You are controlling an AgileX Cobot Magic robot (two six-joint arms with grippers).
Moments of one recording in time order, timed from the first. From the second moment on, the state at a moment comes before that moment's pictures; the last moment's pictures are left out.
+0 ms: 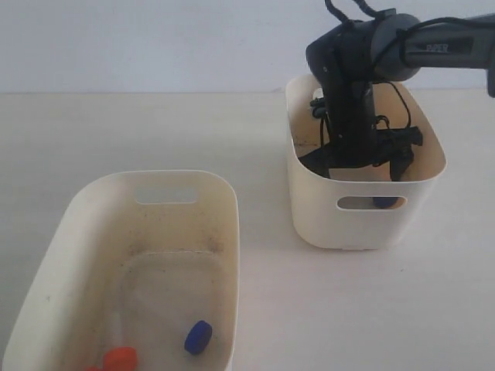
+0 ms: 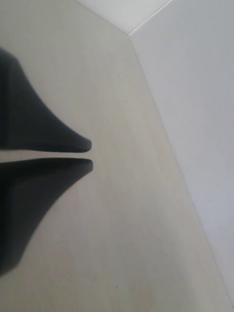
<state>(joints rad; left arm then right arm) -0.08 0.00 0.00 0.39 0.34 -0.03 0.32 2.27 -1.73 -0.30 1.21 0.49</state>
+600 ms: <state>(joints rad) -0.08 0.00 0.00 0.39 0.34 -0.03 0.31 2.31 -1.75 -0.19 1.21 0.51</state>
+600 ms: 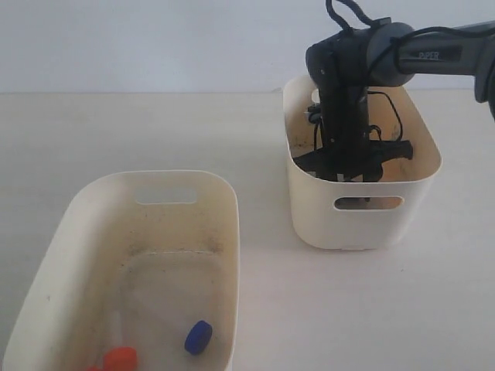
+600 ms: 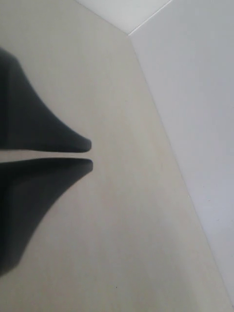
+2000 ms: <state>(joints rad) -0.08 0.00 0.00 0.39 0.34 -0.03 0.85 1.64 -1.55 0.18 1.22 0.05</state>
